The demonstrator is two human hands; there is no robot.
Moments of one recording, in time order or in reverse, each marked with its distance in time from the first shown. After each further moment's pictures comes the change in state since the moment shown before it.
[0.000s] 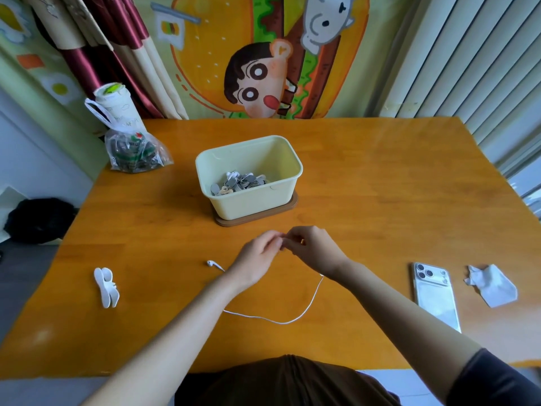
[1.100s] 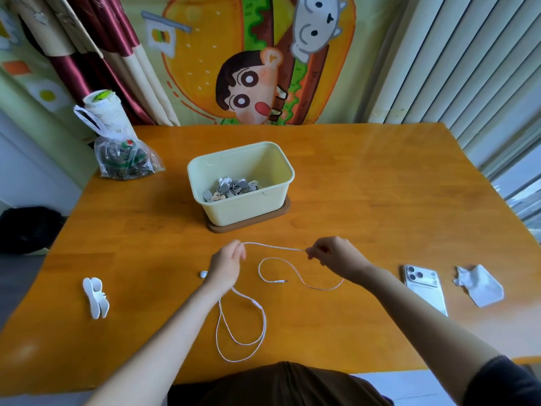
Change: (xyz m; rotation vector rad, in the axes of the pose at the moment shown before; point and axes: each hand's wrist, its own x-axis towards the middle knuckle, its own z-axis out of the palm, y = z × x) left_hand 0.006 -0.038 -0.016 0.209 0.267 -0.134; right_hand -0.014 0.046 -0.030 -0.088 -0.092 0.192
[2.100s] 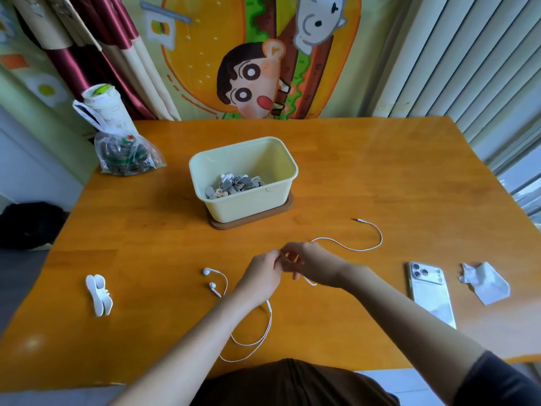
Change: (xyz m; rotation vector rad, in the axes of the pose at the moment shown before) left_hand -0.020 0.038 0.030 0.042 -0.257 0.108; right_hand 0.001 -0.049 0.022 -0.027 -0.262 -0.202
